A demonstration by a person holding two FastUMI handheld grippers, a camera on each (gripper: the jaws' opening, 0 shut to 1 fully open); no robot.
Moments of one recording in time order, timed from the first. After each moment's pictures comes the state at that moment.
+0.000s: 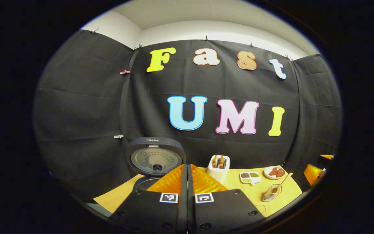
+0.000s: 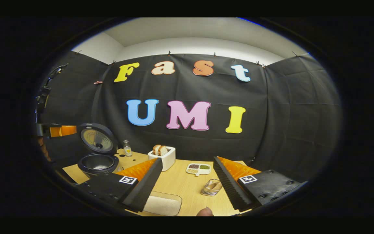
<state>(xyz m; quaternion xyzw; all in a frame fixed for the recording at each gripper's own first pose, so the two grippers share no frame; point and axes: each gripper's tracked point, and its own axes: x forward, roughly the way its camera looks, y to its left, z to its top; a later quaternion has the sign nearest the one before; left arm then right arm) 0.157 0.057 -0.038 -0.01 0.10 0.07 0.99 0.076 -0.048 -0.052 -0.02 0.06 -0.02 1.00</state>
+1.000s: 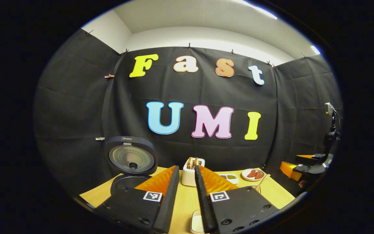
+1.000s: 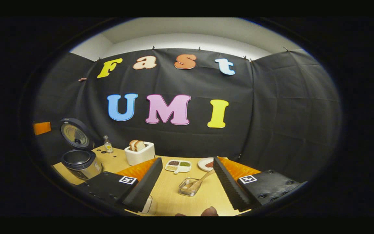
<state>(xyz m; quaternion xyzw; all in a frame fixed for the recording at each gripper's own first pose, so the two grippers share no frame) 0.124 -0.020 -0.028 -0.02 0.07 -0.01 1.00 0.098 -0.143 -0.089 0.00 0.10 -0.08 0.99</state>
